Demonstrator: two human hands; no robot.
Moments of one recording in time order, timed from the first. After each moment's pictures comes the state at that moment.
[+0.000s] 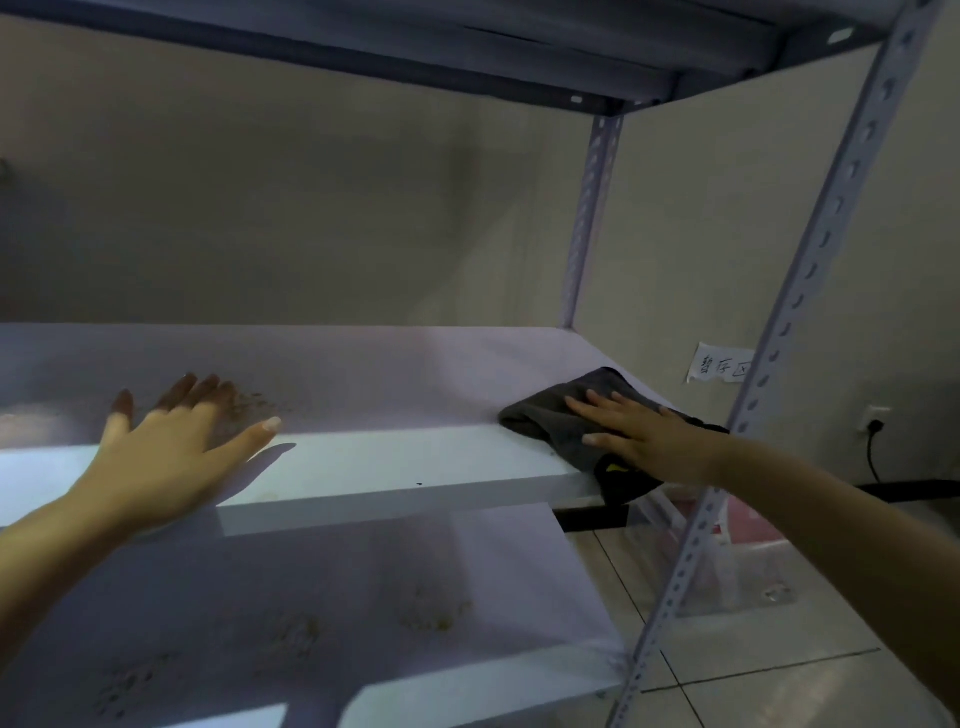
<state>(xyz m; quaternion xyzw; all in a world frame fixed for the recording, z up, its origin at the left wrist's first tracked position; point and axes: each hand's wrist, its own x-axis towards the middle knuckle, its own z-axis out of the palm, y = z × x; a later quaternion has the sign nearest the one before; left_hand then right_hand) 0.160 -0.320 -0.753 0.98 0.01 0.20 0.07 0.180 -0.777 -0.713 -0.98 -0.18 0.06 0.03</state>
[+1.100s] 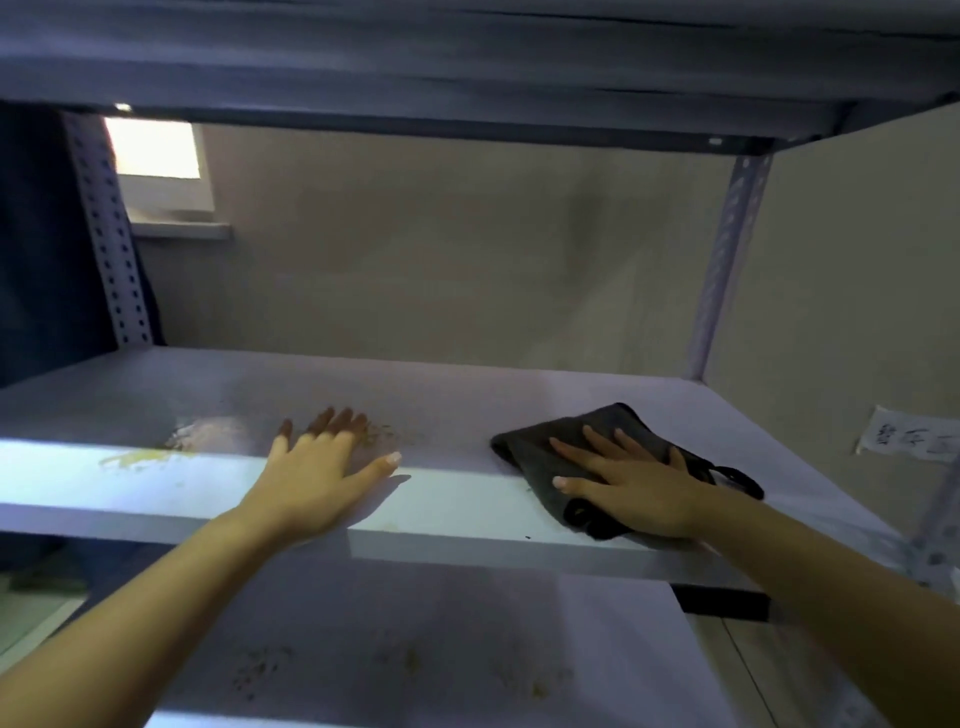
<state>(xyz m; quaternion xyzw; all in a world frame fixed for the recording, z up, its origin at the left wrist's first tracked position) 0.150 -0.328 -0.749 0.98 0.03 0.19 0.07 0.208 -0.659 -0.717 -0.97 -0.21 0.07 0.05</state>
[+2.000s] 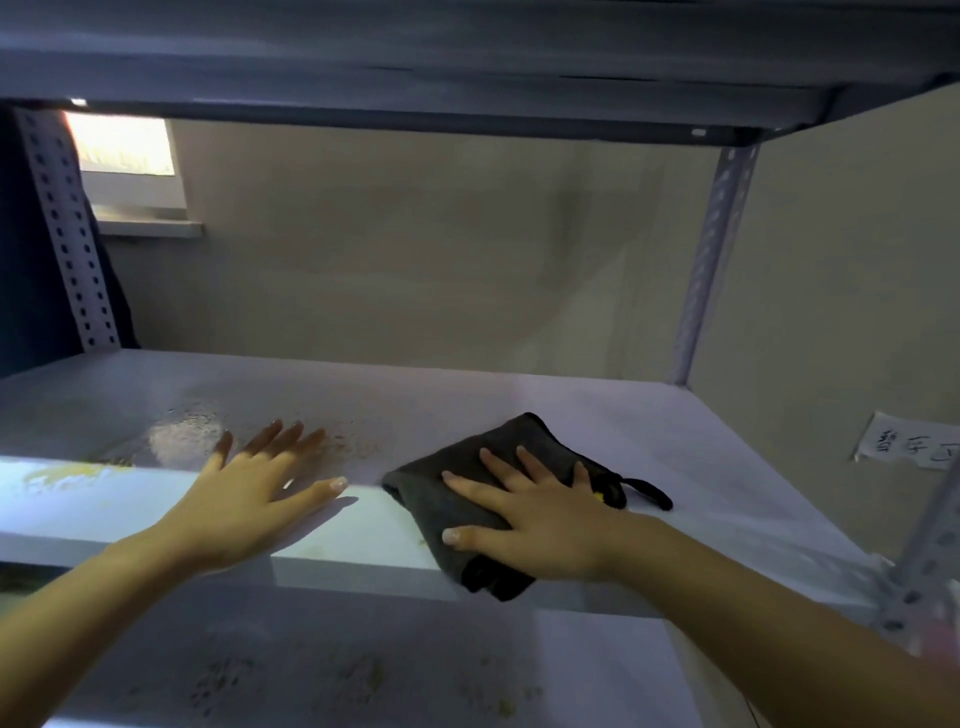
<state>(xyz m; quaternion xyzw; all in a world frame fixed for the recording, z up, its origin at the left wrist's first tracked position) 0.144 -0.330 -0.747 0.98 0.02 0.17 0.07 0.202 -0.631 -0.717 -0.93 -0.34 0.09 0.05</state>
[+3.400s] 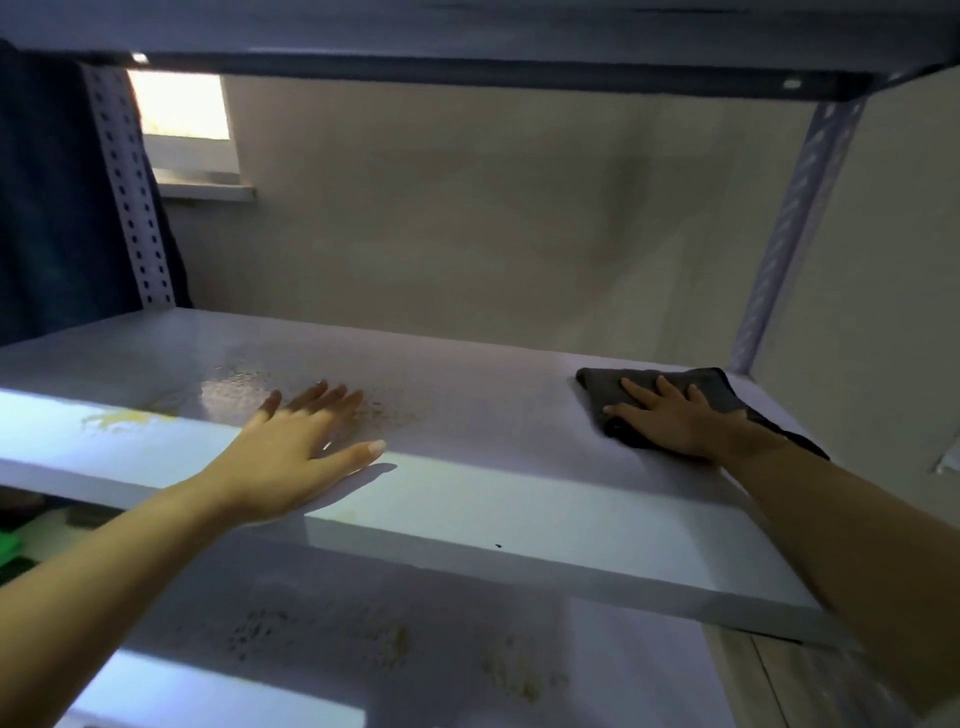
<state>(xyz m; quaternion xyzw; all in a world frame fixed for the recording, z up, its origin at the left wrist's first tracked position) 0.143 -0.335 -0.742 0.99 0.02 0.16 0.06 0.430 -0.716 -0.760 -0.98 -0.18 0.08 0.01</state>
